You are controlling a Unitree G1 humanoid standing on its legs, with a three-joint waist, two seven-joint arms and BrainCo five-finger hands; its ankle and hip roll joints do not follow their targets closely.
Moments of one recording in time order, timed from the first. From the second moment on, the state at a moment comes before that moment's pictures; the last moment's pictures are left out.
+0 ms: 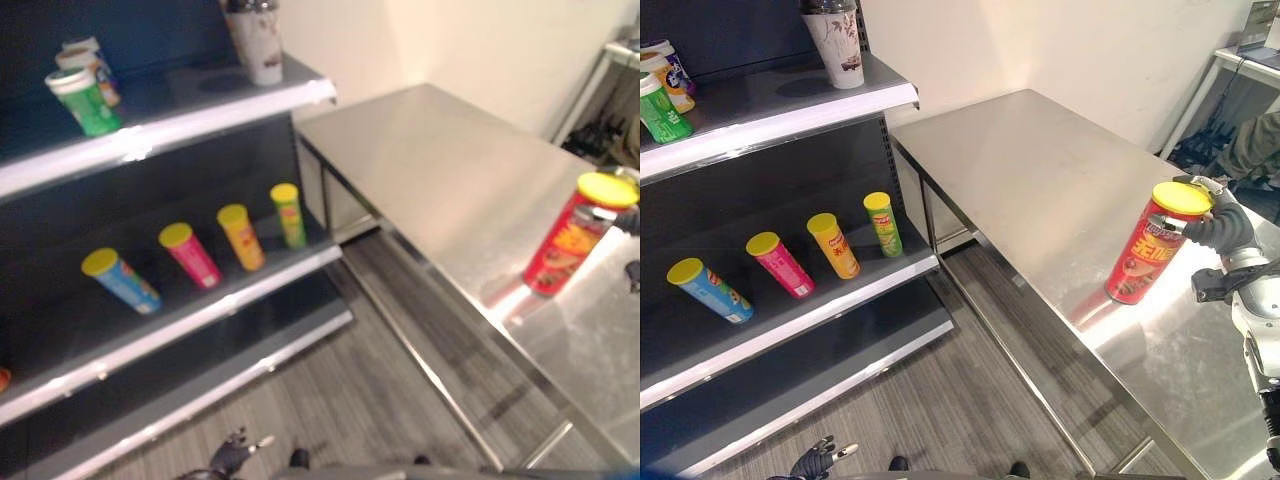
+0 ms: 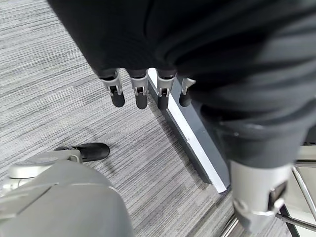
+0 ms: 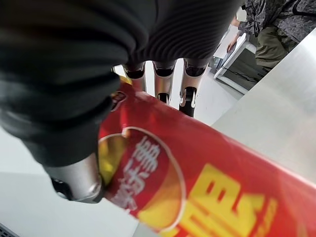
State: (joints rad) left arm 0.20 0.27 -0.11 0.96 -0.18 -0.07 -0.05; right arm -0.16 -1.03 -0.12 0.25 0.37 -0.09 0.06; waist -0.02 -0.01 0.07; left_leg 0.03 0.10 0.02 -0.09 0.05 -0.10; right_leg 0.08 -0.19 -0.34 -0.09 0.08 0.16
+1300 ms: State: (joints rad) left arm 0.09 0.31 -0.04 0.97 -0.21 -0.07 0.01; right arm -0.22 -0.60 0.01 -0.36 0.23 -0.16 -0.01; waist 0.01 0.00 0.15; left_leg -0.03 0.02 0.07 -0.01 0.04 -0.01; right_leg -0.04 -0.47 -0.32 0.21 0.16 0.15
